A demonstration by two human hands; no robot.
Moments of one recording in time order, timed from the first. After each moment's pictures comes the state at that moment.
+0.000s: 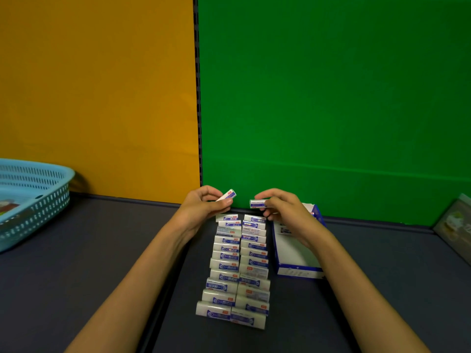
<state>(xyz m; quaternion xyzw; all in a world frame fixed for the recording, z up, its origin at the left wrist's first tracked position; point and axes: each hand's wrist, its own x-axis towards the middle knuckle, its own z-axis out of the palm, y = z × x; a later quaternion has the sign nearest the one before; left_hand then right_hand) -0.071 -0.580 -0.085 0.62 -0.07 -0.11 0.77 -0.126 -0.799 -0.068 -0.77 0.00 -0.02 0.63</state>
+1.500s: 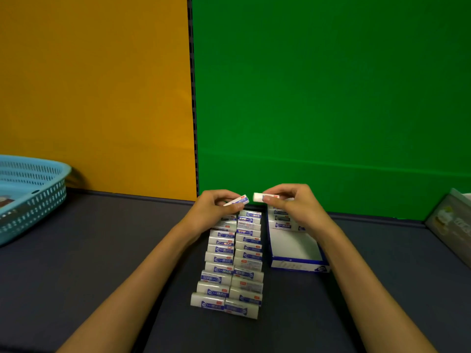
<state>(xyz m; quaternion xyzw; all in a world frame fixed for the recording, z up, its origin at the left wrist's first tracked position) -0.090 -0.601 -0.087 0.77 -0.20 -0.07 0.61 -0.139 -0.826 -0.060 -0.83 -0.01 -0.10 0.55</state>
